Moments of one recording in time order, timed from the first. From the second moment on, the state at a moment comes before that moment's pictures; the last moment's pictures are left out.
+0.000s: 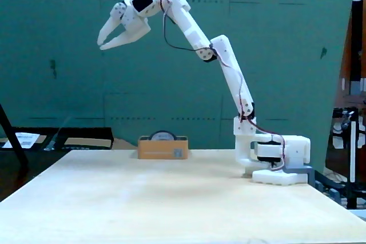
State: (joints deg) arm 14.2 67.6 8.6 88.4 -3.7
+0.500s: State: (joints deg) arm -8.2 92.4 19.2 88.4 -4.9
